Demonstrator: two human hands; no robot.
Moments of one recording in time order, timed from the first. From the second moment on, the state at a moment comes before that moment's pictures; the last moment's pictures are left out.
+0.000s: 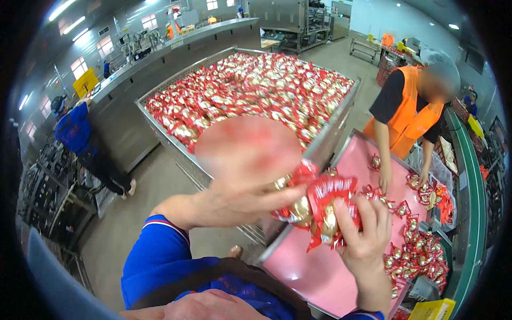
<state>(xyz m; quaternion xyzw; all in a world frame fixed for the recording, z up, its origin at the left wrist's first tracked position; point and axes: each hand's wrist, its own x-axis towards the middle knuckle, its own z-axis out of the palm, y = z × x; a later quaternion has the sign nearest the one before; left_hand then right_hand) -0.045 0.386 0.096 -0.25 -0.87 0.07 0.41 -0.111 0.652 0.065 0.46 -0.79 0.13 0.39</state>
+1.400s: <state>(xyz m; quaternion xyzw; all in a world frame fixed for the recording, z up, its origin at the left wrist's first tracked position) -0.204 -0.091 0.087 -0.10 -0.79 -0.51 0.31 -0.199 0.314 0.137 0.42 -0.86 0.01 0.28</state>
